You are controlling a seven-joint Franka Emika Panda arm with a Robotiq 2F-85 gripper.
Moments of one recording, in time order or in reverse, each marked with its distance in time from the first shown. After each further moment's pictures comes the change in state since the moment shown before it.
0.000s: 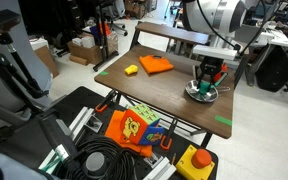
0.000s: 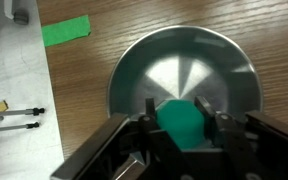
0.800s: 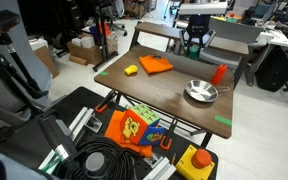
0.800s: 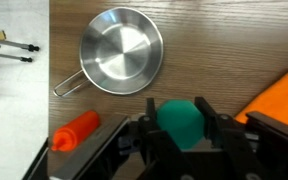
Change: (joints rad) arm 0.119 -0.267 0.061 -0.130 -0.061 0.009 -0.098
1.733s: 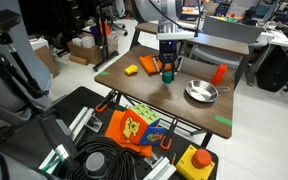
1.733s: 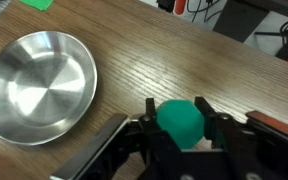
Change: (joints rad) arm 0.108 0.190 0.054 0.008 -0.154 -0.210 -0.194
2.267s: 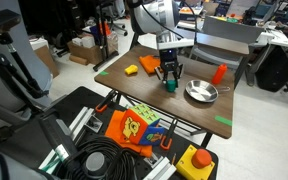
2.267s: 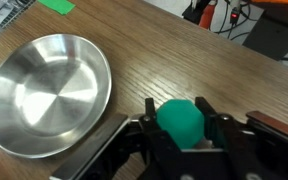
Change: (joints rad) arm 0.005 0.055 -0.003 -0.005 -0.125 -0.005 -0.010
